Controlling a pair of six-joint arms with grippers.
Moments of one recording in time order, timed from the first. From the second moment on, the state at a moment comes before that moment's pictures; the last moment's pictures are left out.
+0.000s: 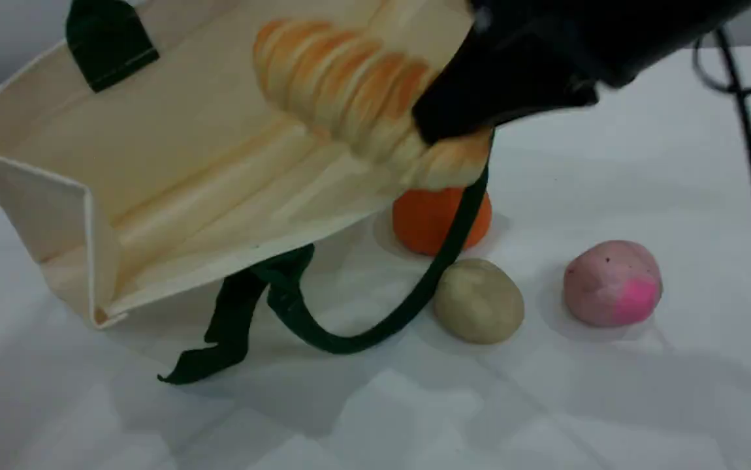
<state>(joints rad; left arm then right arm) -0.29 1.51 -1.68 -0.41 1.13 0.39 0.49 1.60 -0.81 1.34 0.61 -1.26</state>
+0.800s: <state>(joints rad) -0.29 1.51 -1.68 -0.42 1.16 0.39 0.56 1.89 -1.18 1.09 0.60 -0.99</state>
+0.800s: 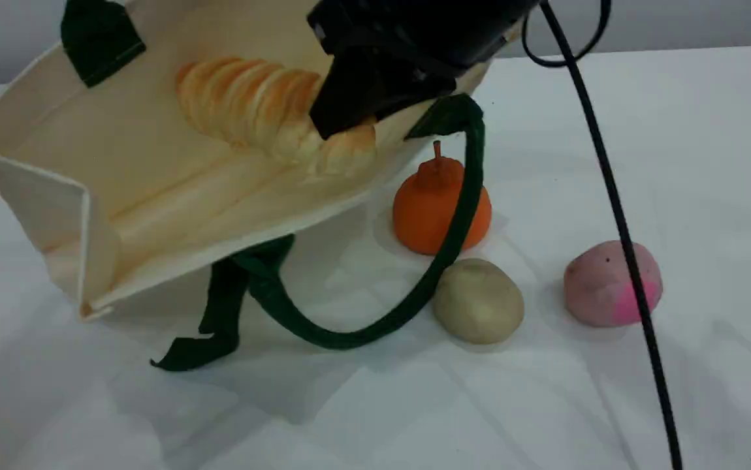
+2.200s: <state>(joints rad) -0.29 1.45 -1.68 -0.24 1.10 0.34 0.42 1.65 -1.18 1.02 0.73 -1.01</state>
